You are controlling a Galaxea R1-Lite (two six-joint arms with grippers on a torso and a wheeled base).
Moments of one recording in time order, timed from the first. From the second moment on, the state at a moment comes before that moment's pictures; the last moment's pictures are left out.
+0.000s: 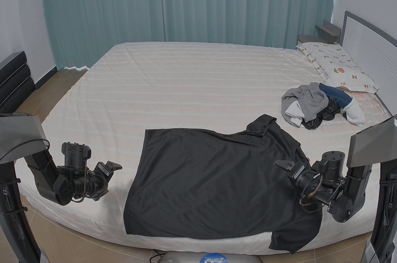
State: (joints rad) left arm -0.05 2.14 -0.52 -0.88 -0.13 -1.02; right arm 0.25 2.29 -0.32 -1.55 0.11 1.04
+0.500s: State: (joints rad) left arm -0.06 2.14 -0.54 -0.88 -0.15 -1.09; right arm 0.30 2.39 -0.89 -1.12 0.07 0.96
